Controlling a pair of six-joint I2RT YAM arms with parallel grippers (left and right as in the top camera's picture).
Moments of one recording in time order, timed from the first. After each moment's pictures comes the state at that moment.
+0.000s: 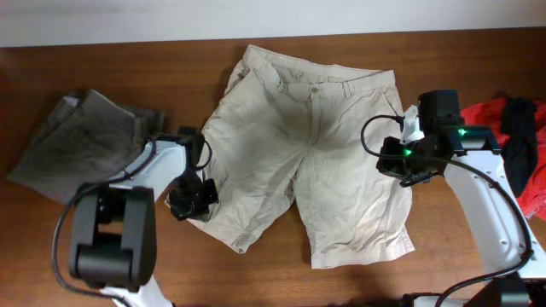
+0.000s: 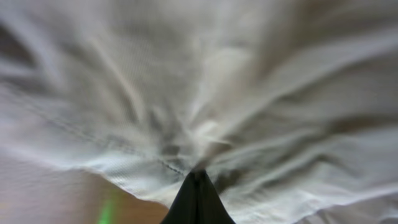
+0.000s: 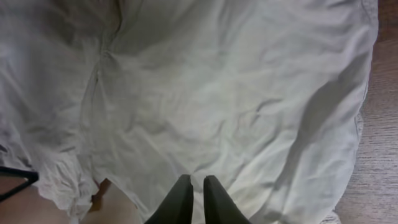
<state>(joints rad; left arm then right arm) -0.17 1.87 1.12 -1.06 0.14 -0.39 -0.03 1.47 1.19 -1.02 -0.29 0.26</state>
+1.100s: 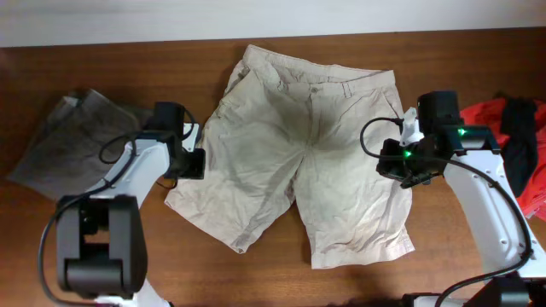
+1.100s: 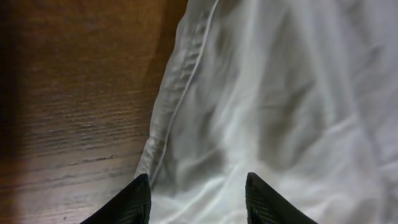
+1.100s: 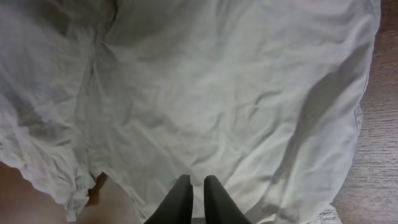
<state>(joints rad) -0.07 1.85 1.14 -0.66 0.06 0.02 -0.03 1.47 1.19 -1.05 -0.29 0.25</state>
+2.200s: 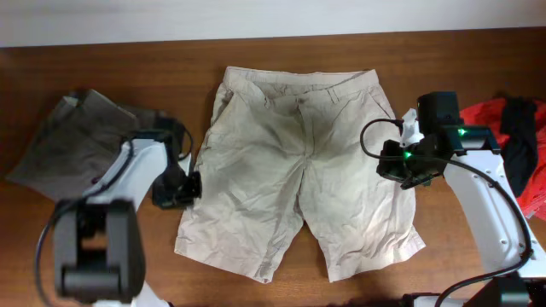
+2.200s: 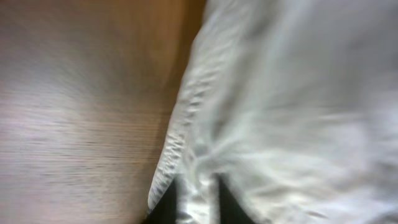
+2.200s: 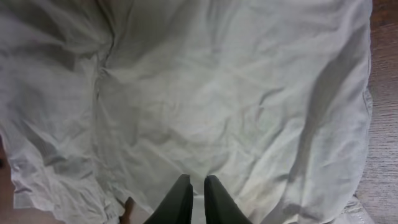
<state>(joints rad) -0.07 1.79 1.15 -1.06 0.08 -0.15 -0.03 1.47 1.19 -1.06 -0.29 0.25</state>
